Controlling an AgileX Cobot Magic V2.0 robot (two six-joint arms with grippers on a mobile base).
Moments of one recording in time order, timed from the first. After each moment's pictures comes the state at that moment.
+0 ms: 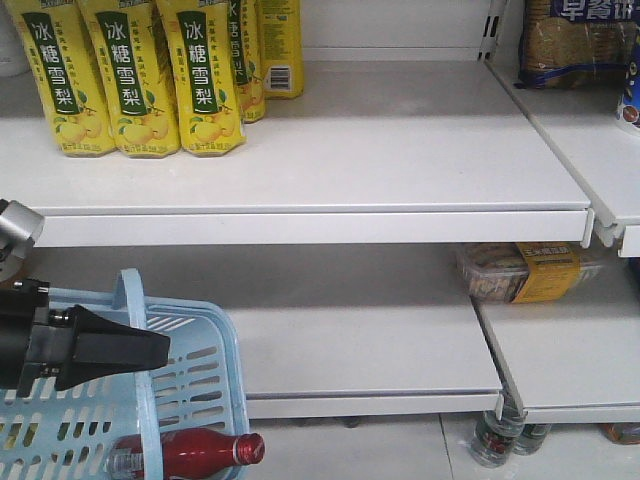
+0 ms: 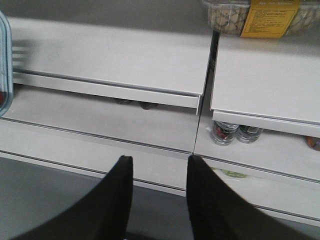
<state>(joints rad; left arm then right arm) 0.06 1.20 -0.72 -1.25 1.23 0.87 0.28 0.37 -0.60 0.03 1.05 0.08</state>
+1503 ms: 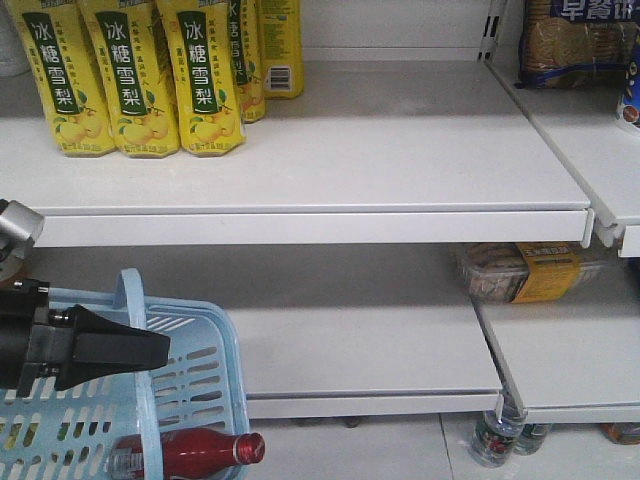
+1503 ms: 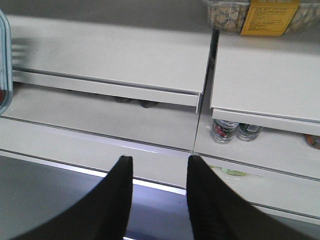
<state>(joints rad) 0.06 1.20 -0.72 -1.25 1.23 0.87 0.28 0.37 -0.60 0.03 1.06 0.08</state>
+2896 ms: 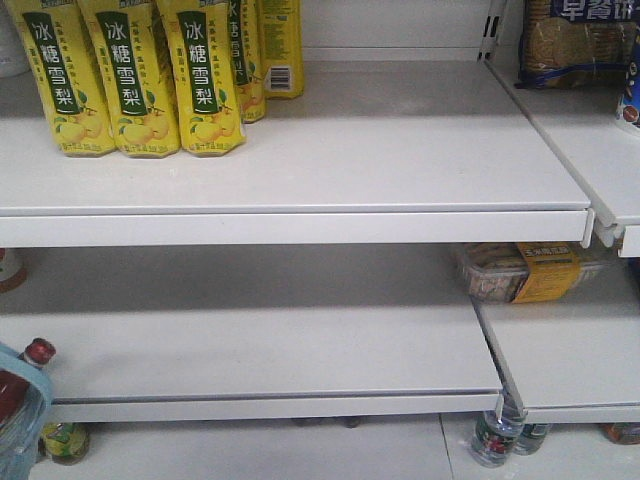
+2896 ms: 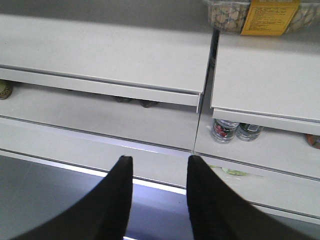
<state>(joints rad) 0.06 0.54 -0.32 -1.18 0.22 0.50 0.28 0.37 -0.60 0.03 1.06 0.08</state>
